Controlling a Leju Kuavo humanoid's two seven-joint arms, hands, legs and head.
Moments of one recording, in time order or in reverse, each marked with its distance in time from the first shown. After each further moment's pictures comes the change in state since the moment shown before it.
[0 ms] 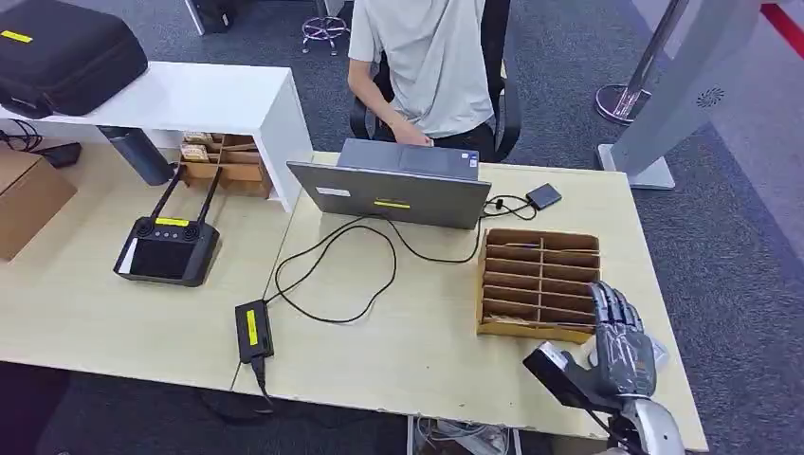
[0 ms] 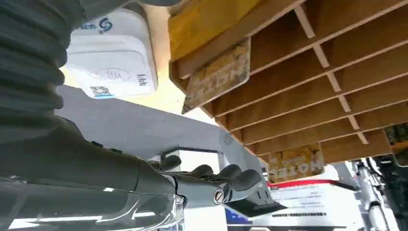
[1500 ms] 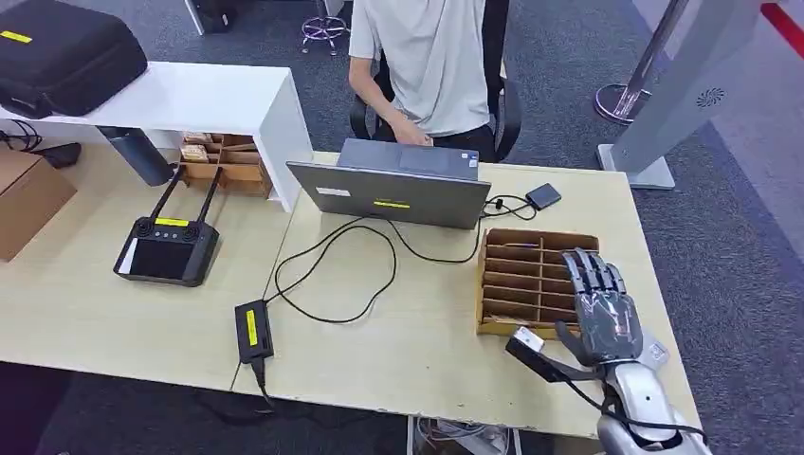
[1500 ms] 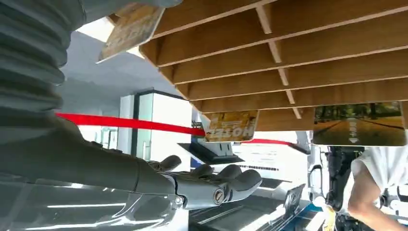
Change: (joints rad) left arm -0.014 0.010 -0.020 0.000 -0.026 -0.034 0.011; right arm -0.159 -0.056 0.132 0.080 0.182 0.002 0.045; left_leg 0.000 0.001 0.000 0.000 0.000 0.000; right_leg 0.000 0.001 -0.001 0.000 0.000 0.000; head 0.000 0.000
